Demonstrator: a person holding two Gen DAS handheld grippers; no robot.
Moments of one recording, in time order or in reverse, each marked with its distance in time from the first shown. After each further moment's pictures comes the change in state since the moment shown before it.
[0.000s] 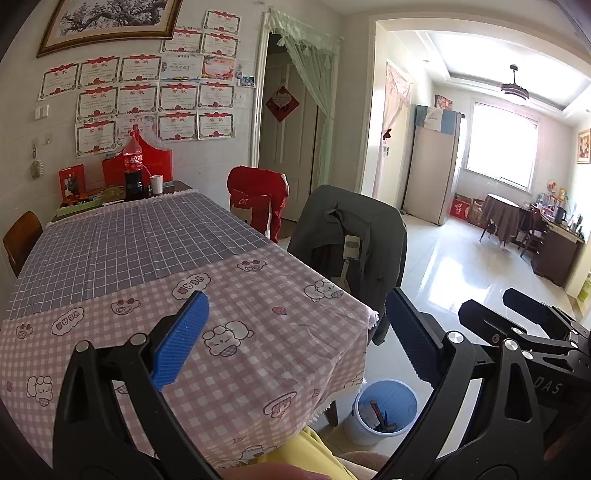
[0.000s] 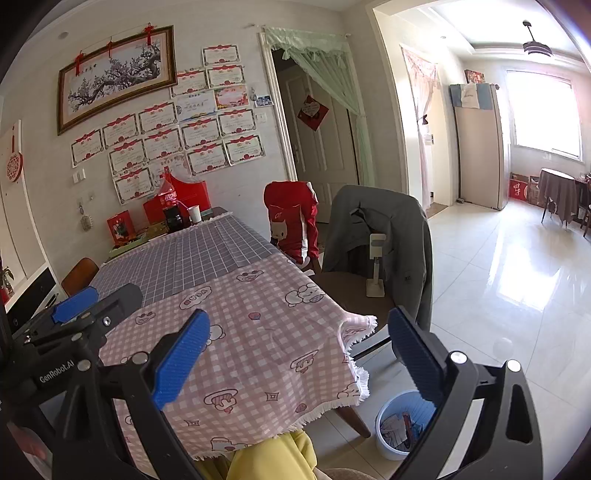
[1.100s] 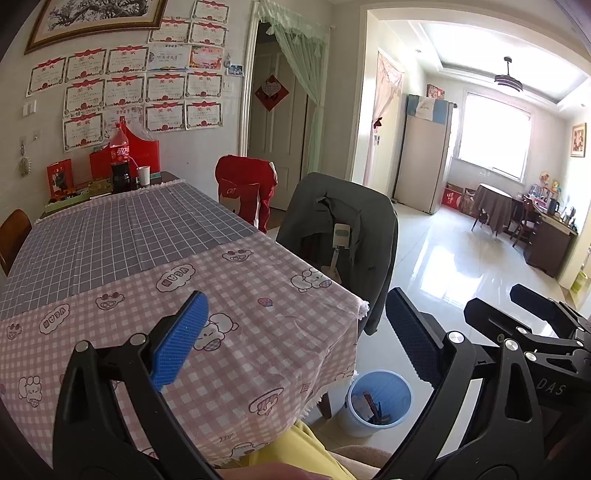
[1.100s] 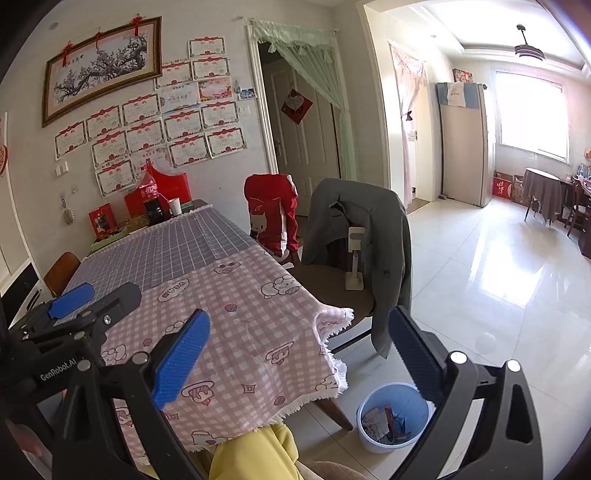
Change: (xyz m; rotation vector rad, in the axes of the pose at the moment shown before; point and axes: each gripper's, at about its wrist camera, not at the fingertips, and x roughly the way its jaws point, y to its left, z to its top) left arm 0.017 -0.012 -0.003 0.012 0.046 -0.037; right arm 0.000 -0.015 -0.004 -0.008 0.028 -0.078
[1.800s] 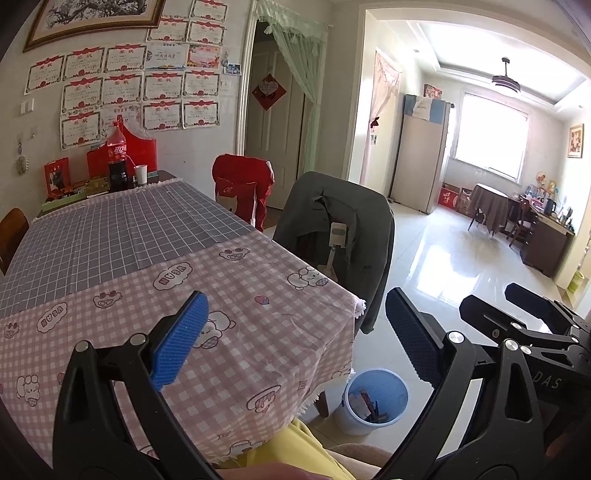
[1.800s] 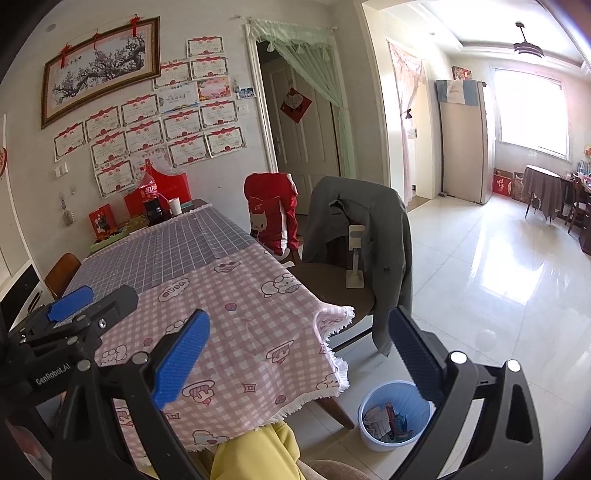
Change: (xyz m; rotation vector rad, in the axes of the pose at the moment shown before) left arm -0.003 0.000 -0.003 -0.003 0.001 -0.016; right arm 0.001 -0.002 -0.002 0.005 0.003 0.001
